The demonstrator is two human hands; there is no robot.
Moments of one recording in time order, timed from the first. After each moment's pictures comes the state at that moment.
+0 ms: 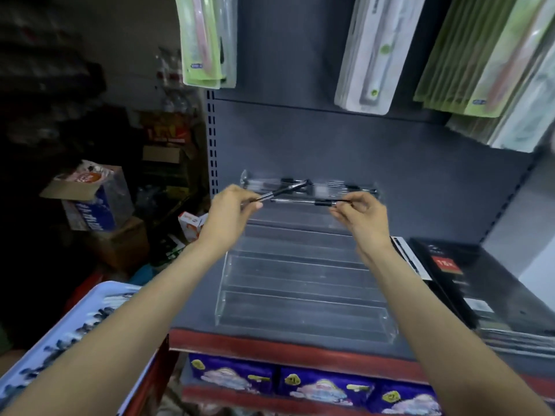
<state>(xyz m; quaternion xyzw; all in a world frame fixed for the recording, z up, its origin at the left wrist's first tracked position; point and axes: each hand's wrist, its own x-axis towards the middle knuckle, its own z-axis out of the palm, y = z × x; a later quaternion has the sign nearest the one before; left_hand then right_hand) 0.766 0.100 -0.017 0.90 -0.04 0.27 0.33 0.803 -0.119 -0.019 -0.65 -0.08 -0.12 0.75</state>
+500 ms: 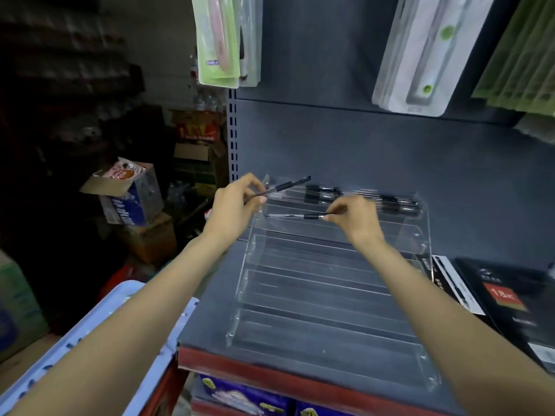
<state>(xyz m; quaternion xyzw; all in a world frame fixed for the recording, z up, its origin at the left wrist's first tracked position) 0.799 0.131 -0.009 0.89 0.03 0.29 0.35 0.889 -0.072 -0.027 -0.92 -0.17 -0.15 0.31</state>
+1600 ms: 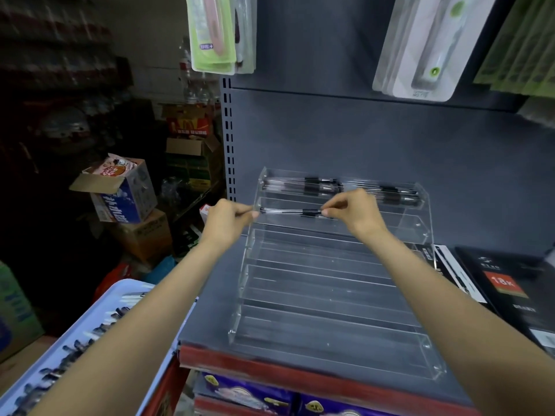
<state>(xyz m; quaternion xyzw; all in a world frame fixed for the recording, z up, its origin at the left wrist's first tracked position) 0.807 0.143 -0.045 0.88 0.09 0.19 0.42 0.887 -0.075 -0.025 -0.91 -0.18 -0.09 0.37</state>
